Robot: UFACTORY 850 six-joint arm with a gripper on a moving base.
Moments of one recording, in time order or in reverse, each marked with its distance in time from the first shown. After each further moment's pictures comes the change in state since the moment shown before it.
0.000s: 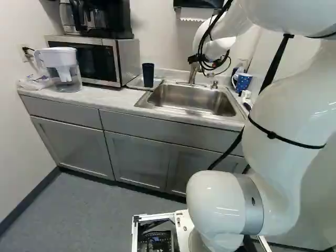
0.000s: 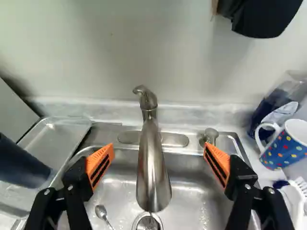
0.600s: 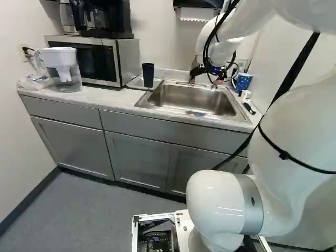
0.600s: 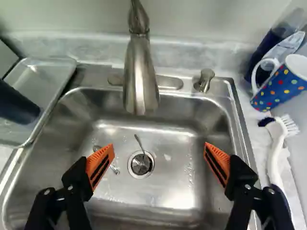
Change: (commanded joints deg) arm -1.0 7.8 7.7 -2.6 -17.7 0.0
